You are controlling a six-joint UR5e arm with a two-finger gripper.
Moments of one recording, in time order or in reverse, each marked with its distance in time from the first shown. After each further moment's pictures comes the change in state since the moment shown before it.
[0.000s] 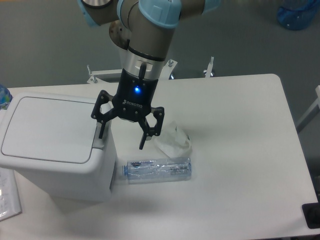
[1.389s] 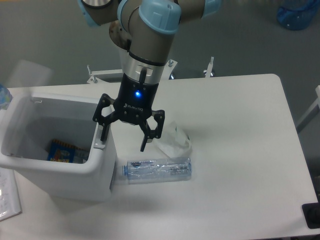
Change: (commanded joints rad) arm 0.000 -0.011 -0.008 0.000 0.000 0.000
